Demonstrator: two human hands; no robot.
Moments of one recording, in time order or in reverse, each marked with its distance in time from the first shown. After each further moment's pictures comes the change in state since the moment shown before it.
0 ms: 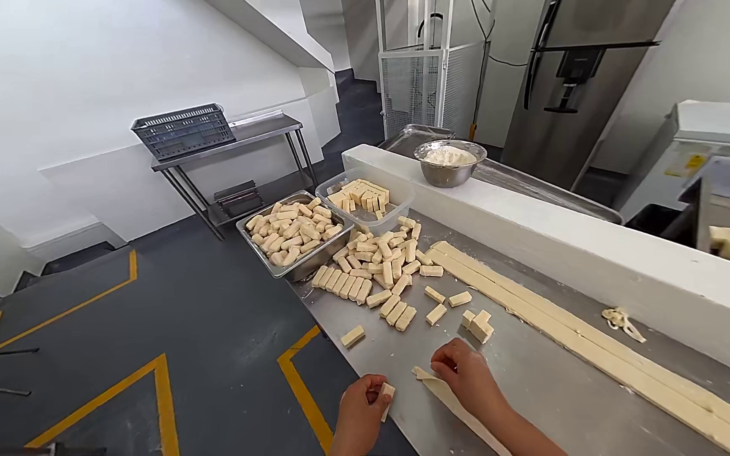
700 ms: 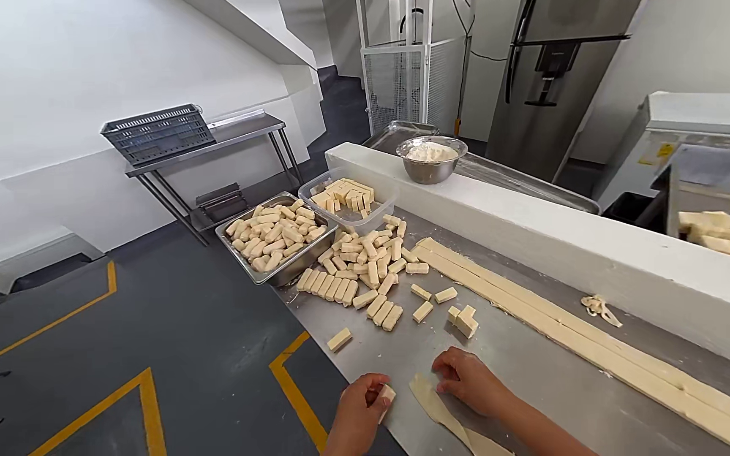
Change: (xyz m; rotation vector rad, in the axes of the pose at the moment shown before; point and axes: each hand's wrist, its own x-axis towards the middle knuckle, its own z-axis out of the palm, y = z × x) left_hand 0.004 0.011 0.006 0.074 -0.141 0.076; right_hand 0.003 0.044 -0.024 -0.103 -0.302 0.034
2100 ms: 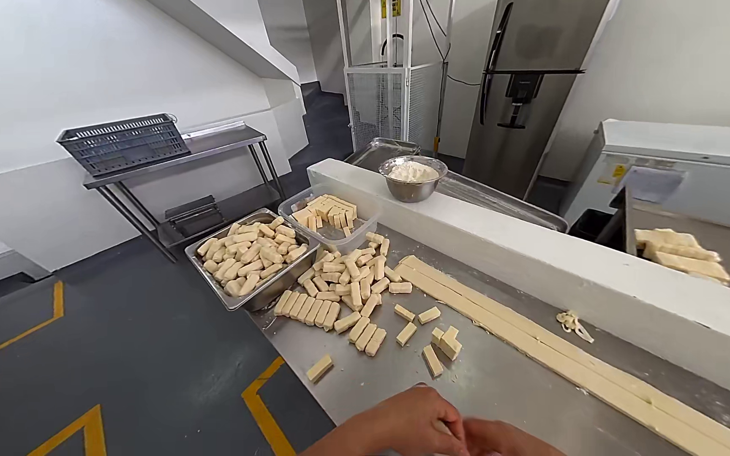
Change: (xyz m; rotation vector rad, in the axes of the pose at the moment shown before) left_hand 0.047 0.115 0.031 0.389 -0.876 0.665; right_hand -0.091 0.015 -0.027 0.377 -0.201 -0.229
